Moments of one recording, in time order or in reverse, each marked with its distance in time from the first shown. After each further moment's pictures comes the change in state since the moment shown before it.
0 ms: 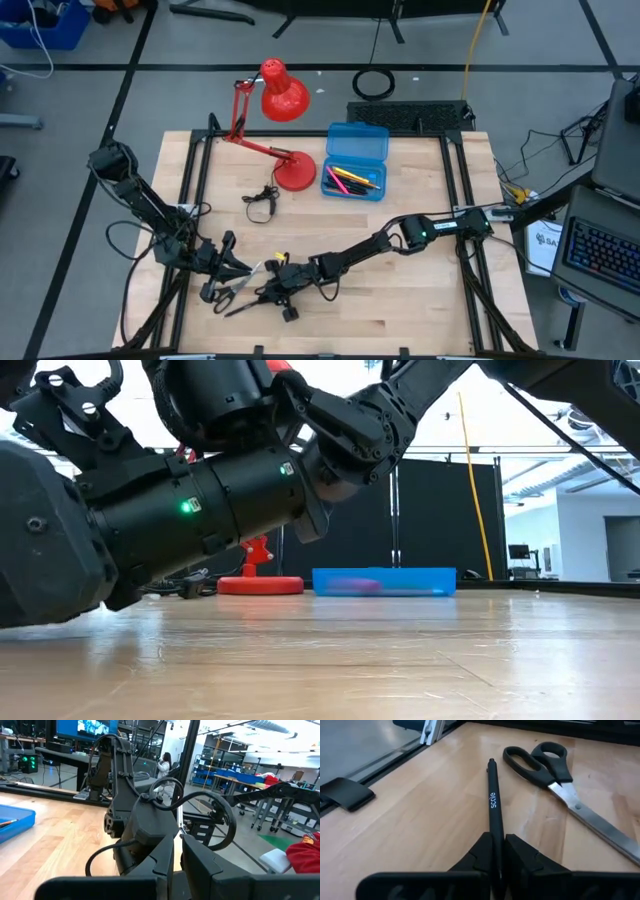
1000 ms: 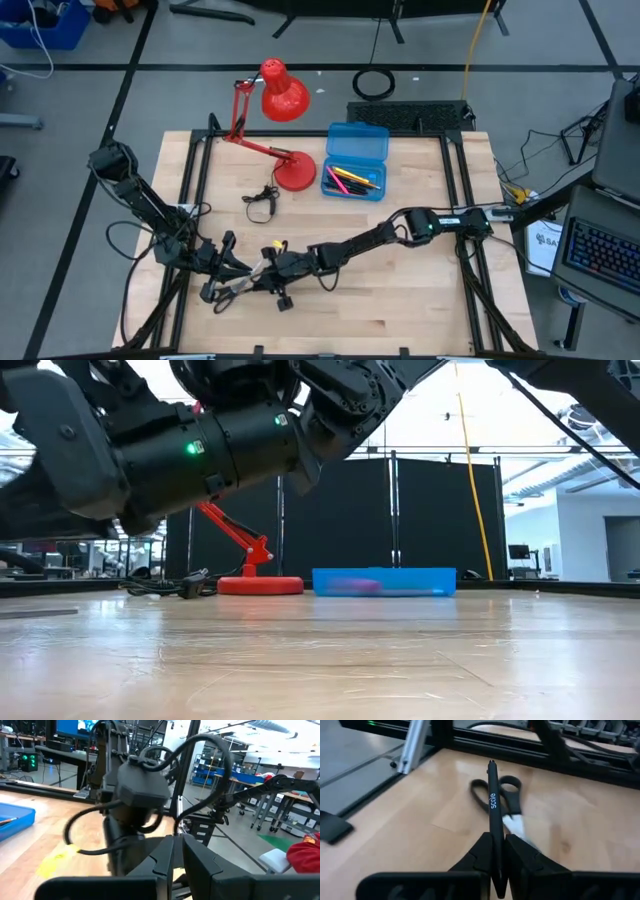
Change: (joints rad) left arm 0.000 0.000 0.000 -0.005 0.000 -0.009; right arm -0.037 -0.093 -0.001 -0.058 0.029 -0.031
